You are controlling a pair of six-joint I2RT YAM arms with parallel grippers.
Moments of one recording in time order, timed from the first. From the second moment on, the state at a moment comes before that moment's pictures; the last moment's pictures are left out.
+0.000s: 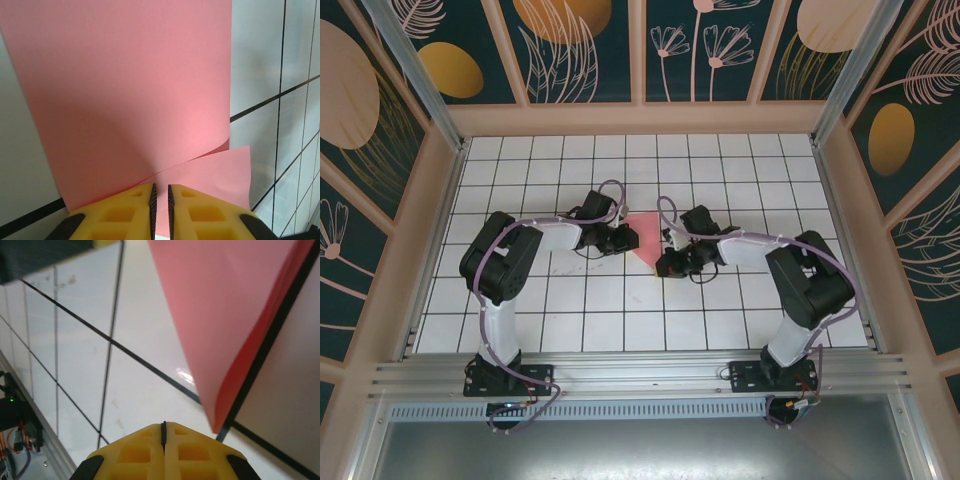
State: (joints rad) left arm -0.51 1.99 1.08 -0.05 0.53 -0.66; right arm 0.56 1.70 0.86 -0.26 -0.64 0.42
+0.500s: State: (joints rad) left arm -0.51 1.99 1.08 -0.05 0.53 -0.66; right arm 0.56 1.79 0.93 -0.25 -0.60 0.49
